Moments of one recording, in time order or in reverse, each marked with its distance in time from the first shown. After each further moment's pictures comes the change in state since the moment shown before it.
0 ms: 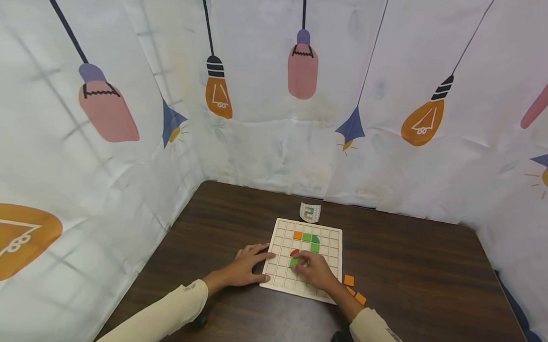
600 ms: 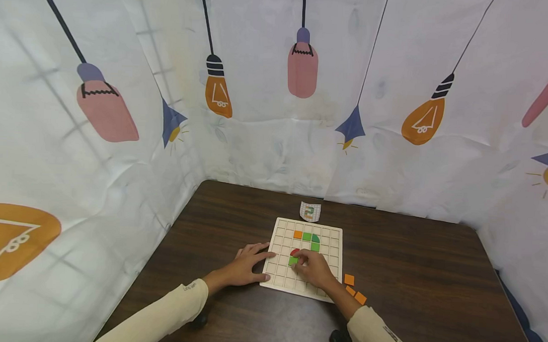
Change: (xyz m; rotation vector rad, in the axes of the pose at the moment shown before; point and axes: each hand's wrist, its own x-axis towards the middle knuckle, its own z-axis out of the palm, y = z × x) left_hand -0.001 -0.001 0.002 0.017 0.017 0.011; right_hand 0.002 -0.008 0.005 -0.089 0.045 0.037
